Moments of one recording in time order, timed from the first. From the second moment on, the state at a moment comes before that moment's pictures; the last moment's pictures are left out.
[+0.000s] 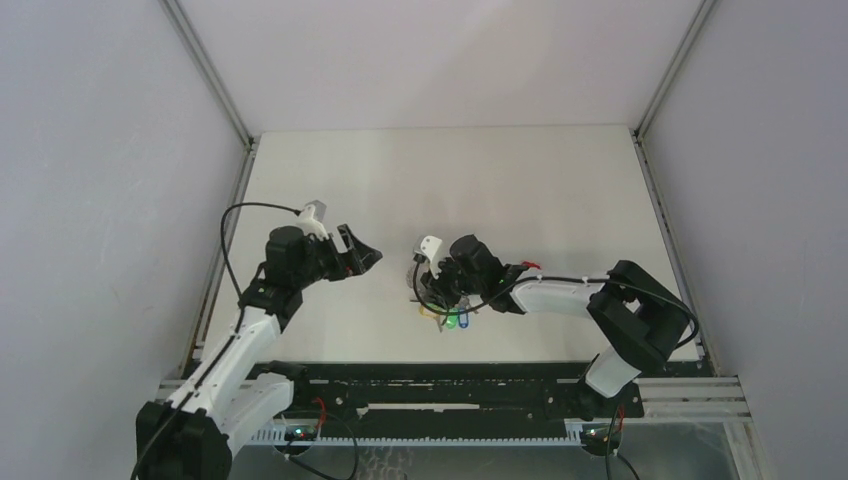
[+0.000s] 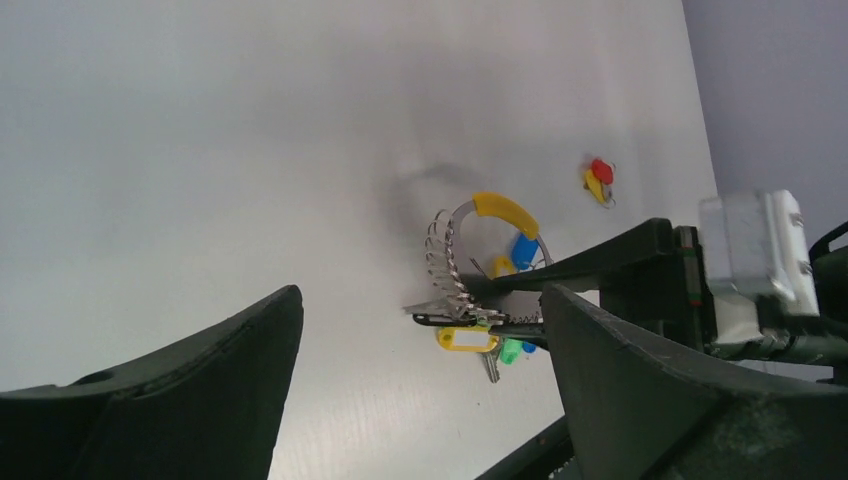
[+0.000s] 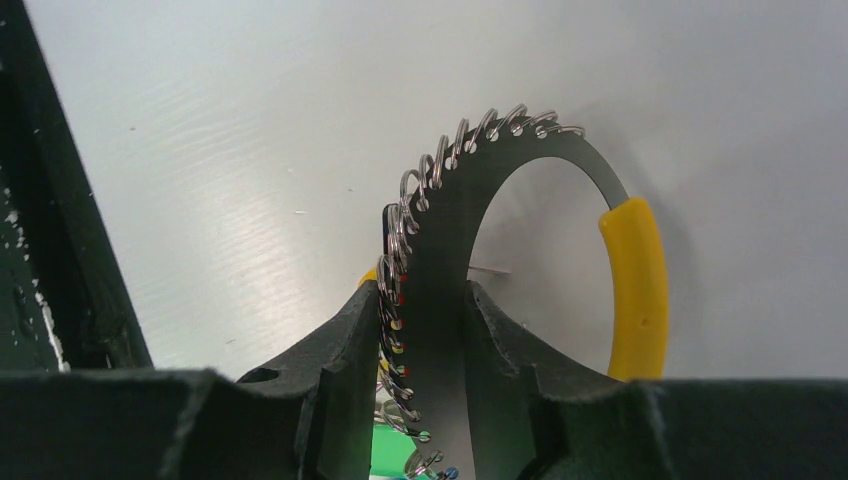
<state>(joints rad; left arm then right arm) -0.22 0.85 0.55 -0.17 0.35 -0.54 0.86 1.60 0.76 0.17 -0.29 -0.08</state>
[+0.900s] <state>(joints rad) -0.31 1.20 0.46 0.27 0.56 -0.79 0.93 1.51 0.72 0.23 -0.26 -0.18</state>
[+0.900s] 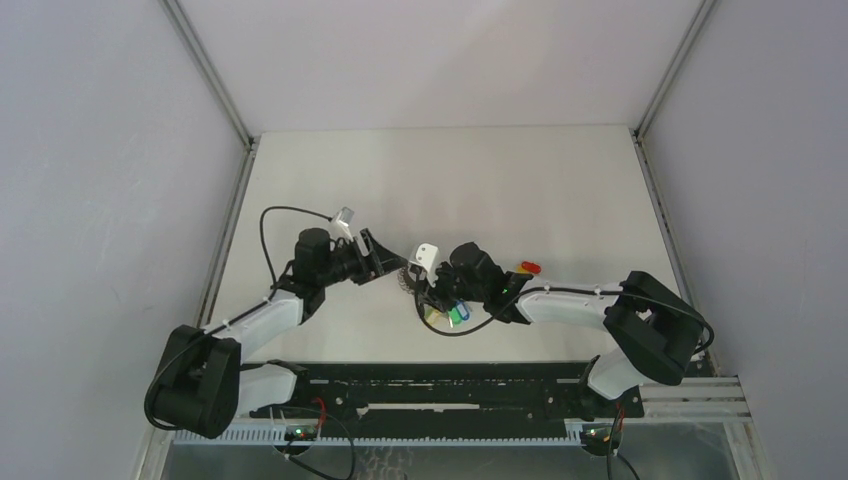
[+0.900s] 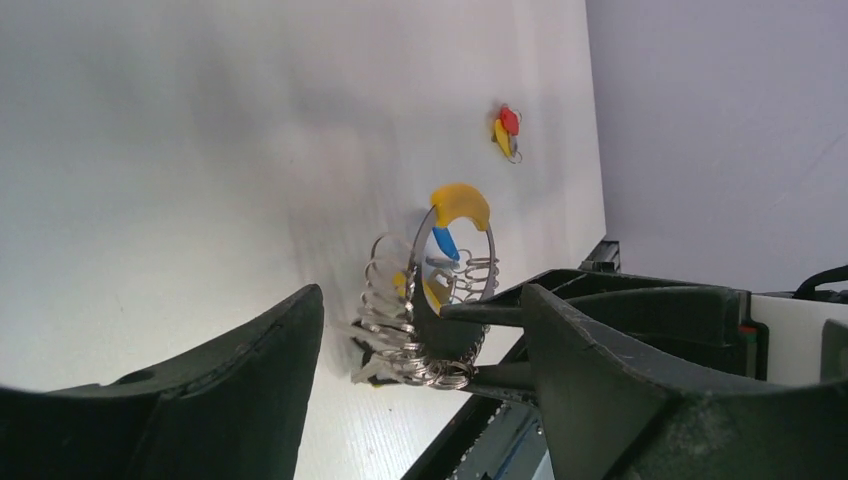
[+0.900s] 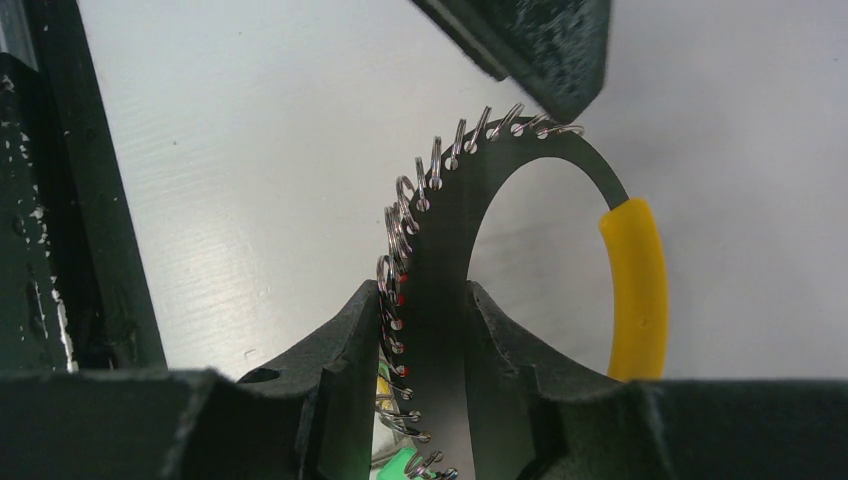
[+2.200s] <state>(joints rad) -0.41 1.33 0.27 0.84 0.46 -1.19 0.96 1.52 0.70 0.45 -0.09 0.01</state>
